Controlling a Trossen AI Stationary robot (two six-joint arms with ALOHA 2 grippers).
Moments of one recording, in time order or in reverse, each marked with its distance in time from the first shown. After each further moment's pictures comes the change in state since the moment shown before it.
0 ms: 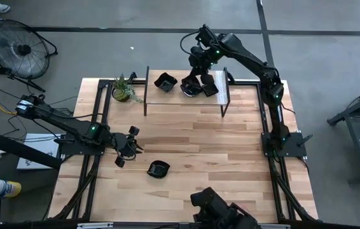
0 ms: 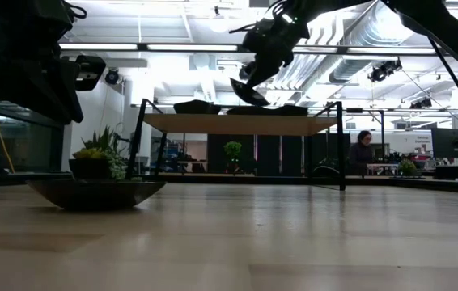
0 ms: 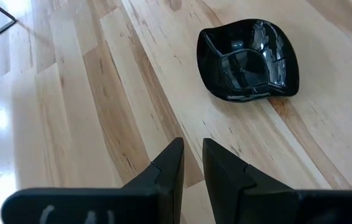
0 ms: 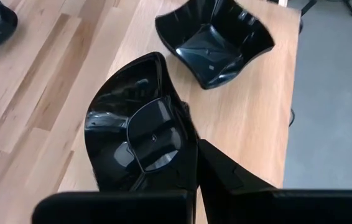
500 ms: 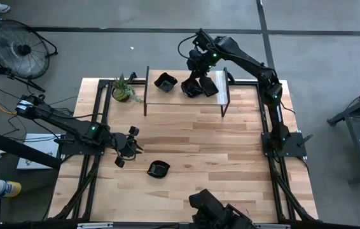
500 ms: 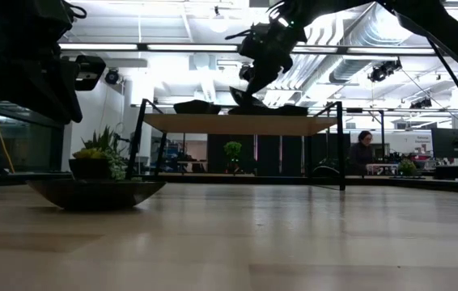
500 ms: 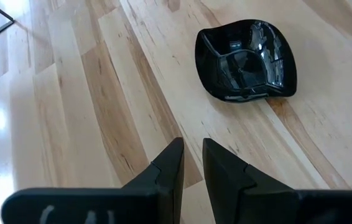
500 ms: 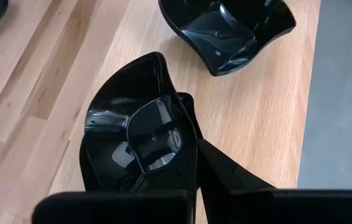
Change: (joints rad) left arm 0.000 0.000 0.000 0.000 0.005 0.000; right arm 0.016 0.012 -0.033 0.002 0.052 -0.008
